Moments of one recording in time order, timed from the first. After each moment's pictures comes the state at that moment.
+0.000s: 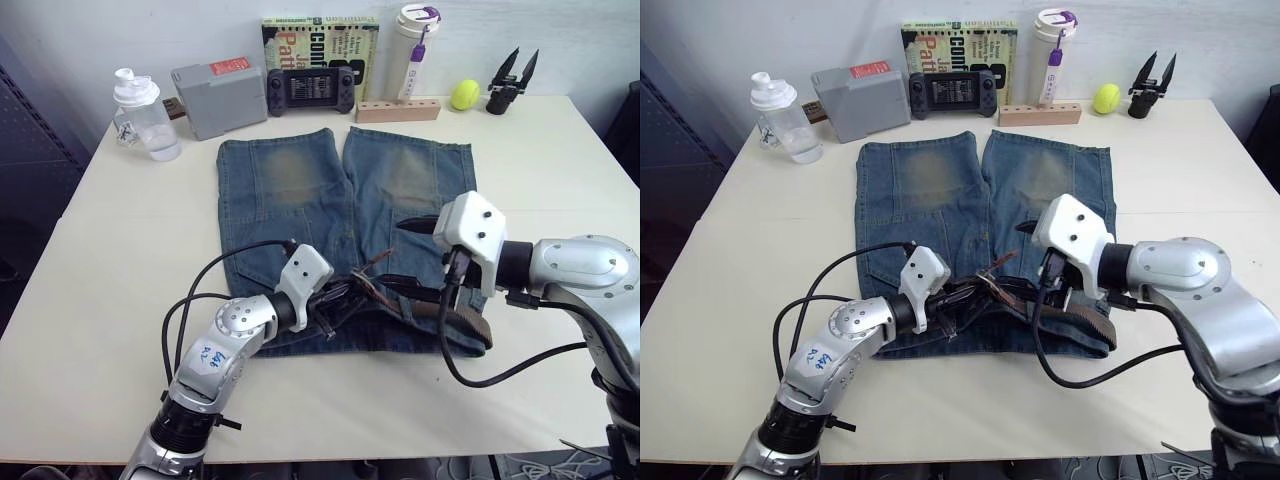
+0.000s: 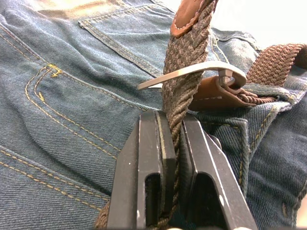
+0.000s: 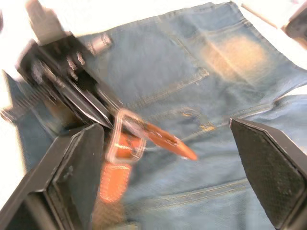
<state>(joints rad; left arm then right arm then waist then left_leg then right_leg) -0.31 0.27 -0.27 -0.38 -0.21 0.66 -0.45 -0.50 -0.90 0.13 -0.56 0.24 0.62 0.90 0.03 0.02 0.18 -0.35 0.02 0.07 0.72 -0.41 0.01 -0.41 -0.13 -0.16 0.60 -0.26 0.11</state>
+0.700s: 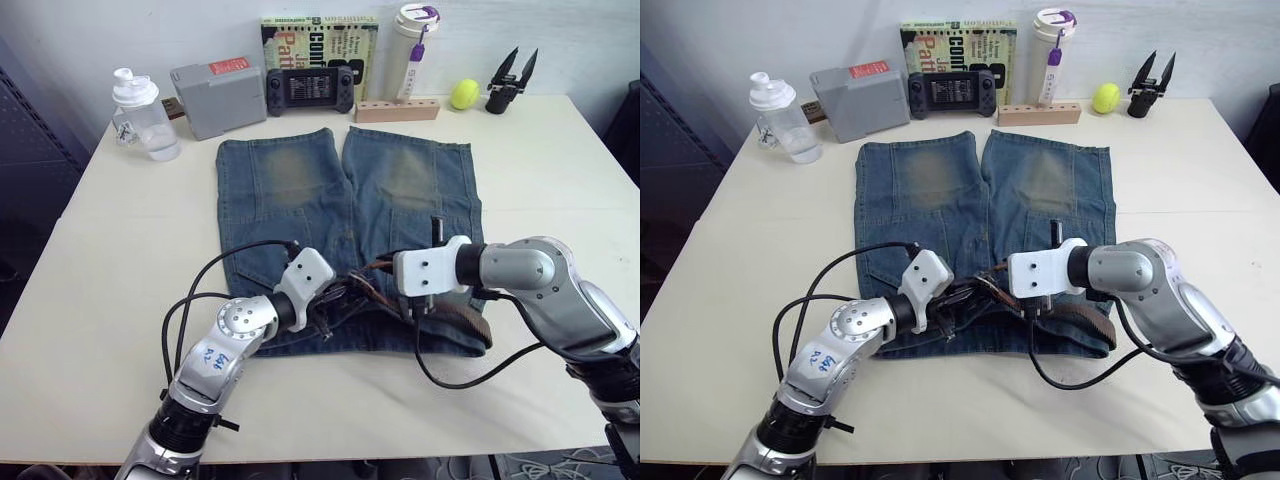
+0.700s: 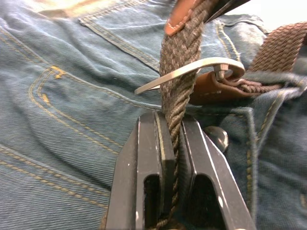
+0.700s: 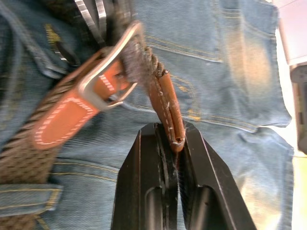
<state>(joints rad) -0.32 0.29 -0.29 -0.38 -0.15 0.64 -0.45 -0.56 -0.88 0.32 -0.32 -0.11 0.16 0.96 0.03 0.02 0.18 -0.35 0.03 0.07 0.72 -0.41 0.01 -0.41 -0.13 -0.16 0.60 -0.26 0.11</state>
